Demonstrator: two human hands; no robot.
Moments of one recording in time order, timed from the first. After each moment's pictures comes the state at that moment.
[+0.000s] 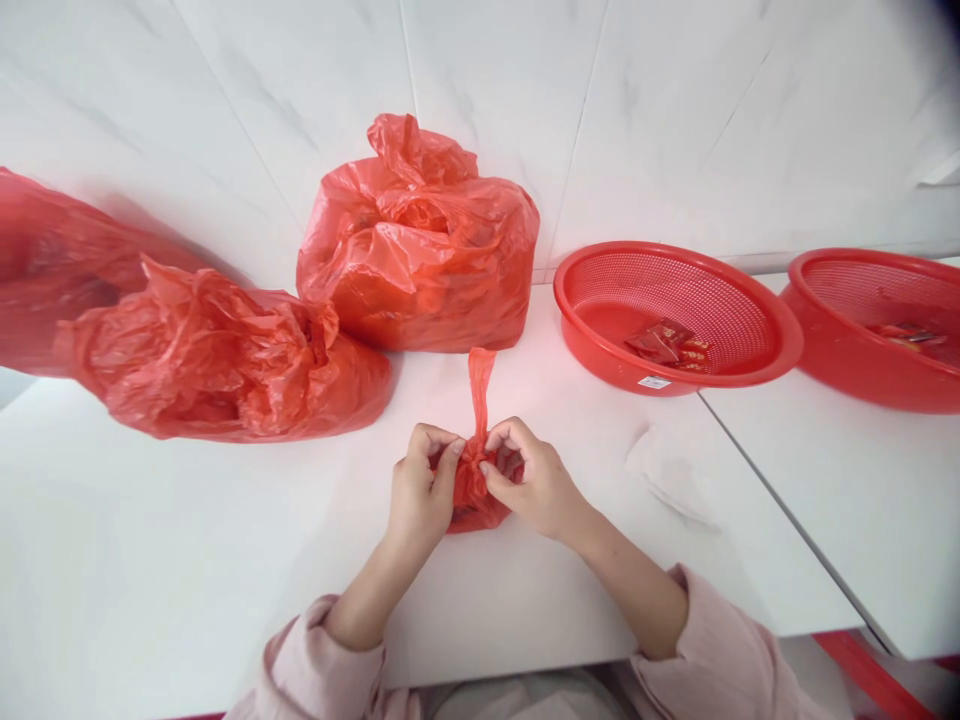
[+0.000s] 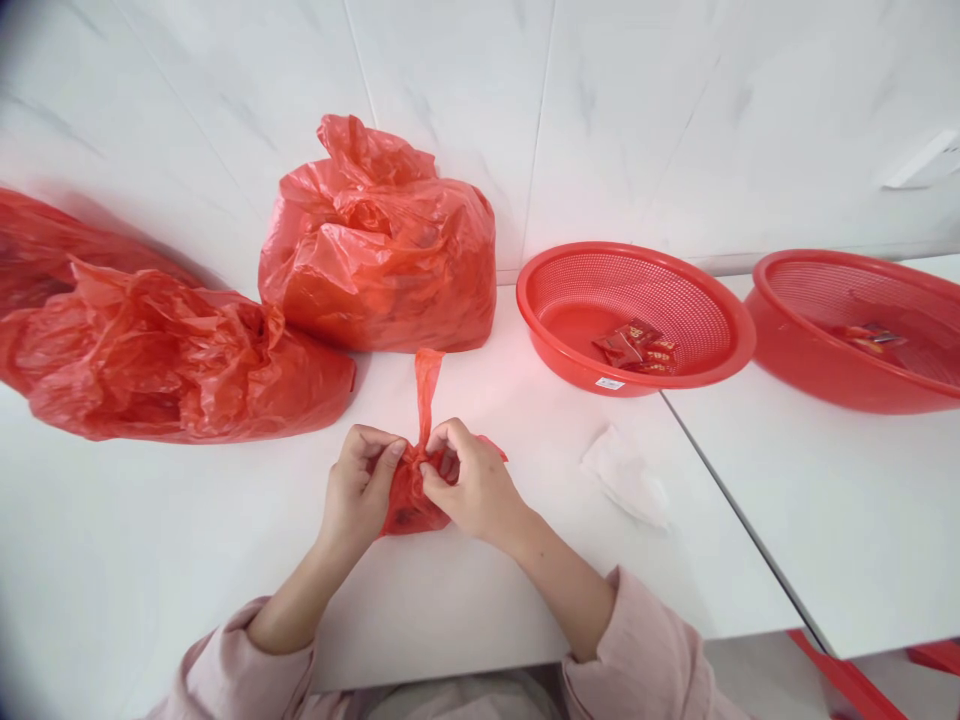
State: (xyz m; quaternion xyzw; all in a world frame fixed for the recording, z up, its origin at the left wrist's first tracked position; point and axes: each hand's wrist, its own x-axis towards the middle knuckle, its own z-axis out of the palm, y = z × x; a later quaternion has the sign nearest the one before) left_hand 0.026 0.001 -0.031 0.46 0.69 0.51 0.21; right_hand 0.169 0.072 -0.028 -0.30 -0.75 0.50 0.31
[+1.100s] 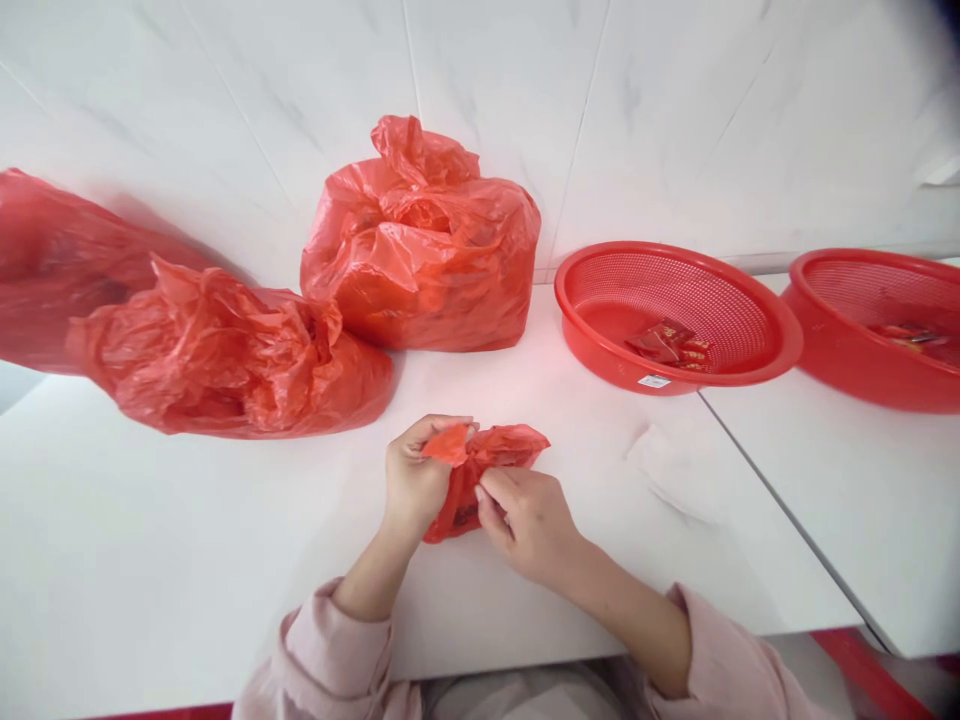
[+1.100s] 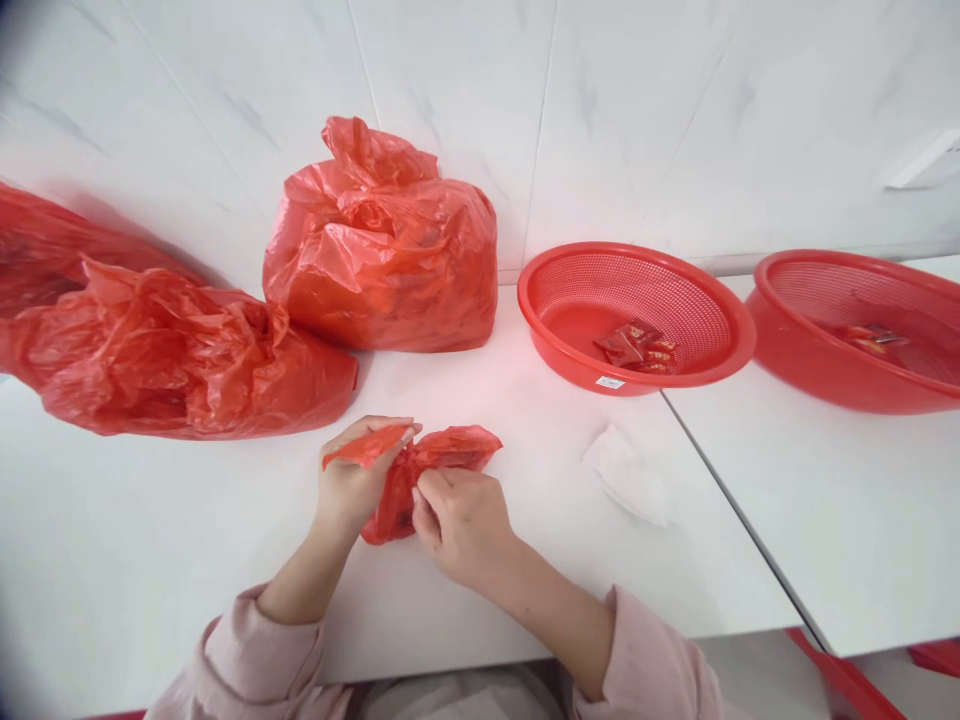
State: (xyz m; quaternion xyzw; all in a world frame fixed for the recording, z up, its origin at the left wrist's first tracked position) left_hand 0.026 0.013 -0.013 0.37 0.65 0.60 0.28; right_hand 0.172 0.043 -0.039 -0.26 -0.89 0.20 0.32
